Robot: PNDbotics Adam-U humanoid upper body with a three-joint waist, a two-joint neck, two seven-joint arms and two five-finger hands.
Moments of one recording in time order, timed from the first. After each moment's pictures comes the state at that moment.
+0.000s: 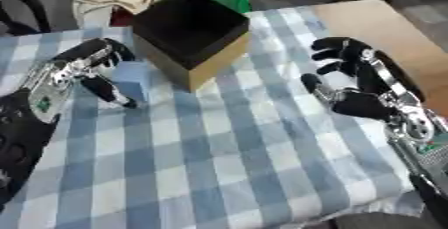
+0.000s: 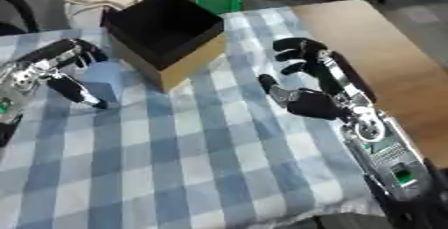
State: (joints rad) left arm -0.96 0.36 -0.17 -0.78 -0.81 -0.21 -0.26; right arm -0.33 -0.45 0.21 -1.77 0.01 0.00 0.02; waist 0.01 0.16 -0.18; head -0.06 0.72
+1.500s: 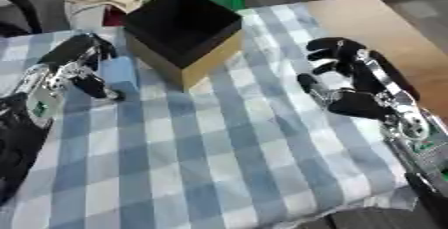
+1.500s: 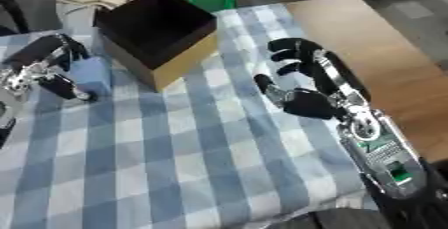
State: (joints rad) left arm -0.95 0.36 -0.14 -0.77 -0.87 -0.18 -0.02; right arm -0.33 -0.45 0.21 -1.77 0.01 0.00 0.03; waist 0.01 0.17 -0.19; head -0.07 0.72
